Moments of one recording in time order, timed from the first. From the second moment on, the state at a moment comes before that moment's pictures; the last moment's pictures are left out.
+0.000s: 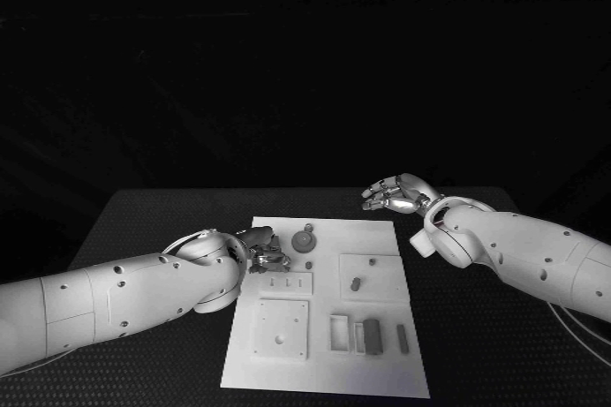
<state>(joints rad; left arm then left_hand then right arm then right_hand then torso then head) 1.29 -0.65 -0.24 1.41 -1.19 -0.27 -0.36 0.72 0.03 0.79 -0.20 0.24 1.06 0.08 0.53 0.61 1.44 -0.10 1.04 0.71 1.24 -0.17 1.27 0.75 0.05 1.03 -0.17 1.02 1.31 1.21 -0.68 -0.03 1.10 -0.70 -0.27 0.19 1.04 -0.13 0.50 -0.28 0.49 0.76 0.18 0.31 0.43 0.98 0.17 0.17 0.07 0.81 0.20 0.30 0.43 0.18 0.55 0.22 0.14 1.05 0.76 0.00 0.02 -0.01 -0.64</state>
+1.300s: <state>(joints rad) 1.24 -0.66 -0.24 1.43 -1.22 -0.35 -0.35 0.84 -0.07 0.79 -0.16 0.17 1.07 0.07 0.51 0.60 1.44 -0.10 1.05 0.68 1.24 -0.17 1.27 0.73 0.05 1.04 -0.17 1.02 1.31 1.21 -0.69 -0.03 1.11 -0.71 -0.27 0.18 1.04 -0.13 0.50 -0.28 0.49 0.76 0.18 0.31 0.42 0.98 0.17 0.17 0.07 0.81 0.20 0.30 0.42 0.18 0.55 0.22 0.13 1.06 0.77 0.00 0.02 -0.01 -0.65</state>
